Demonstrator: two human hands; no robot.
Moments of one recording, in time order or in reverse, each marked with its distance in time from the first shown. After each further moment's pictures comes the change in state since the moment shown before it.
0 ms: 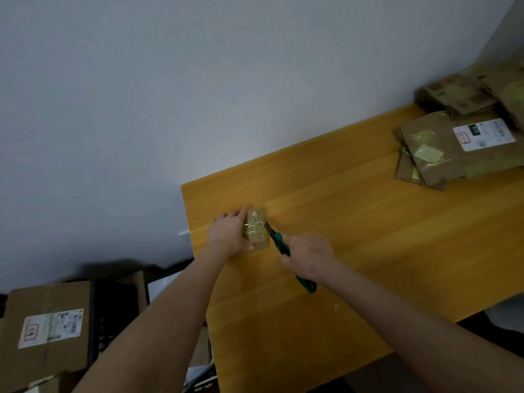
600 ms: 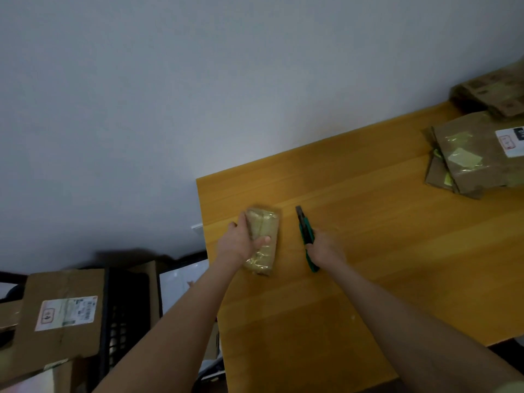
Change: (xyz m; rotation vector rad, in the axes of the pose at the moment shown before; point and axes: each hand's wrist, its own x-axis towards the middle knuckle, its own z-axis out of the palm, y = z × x) left_hand -0.007 -0.009 0.021 -0.432 -0.009 -0.243; right_hand 0.076 0.027 0.050 0.457 0.039 0.337
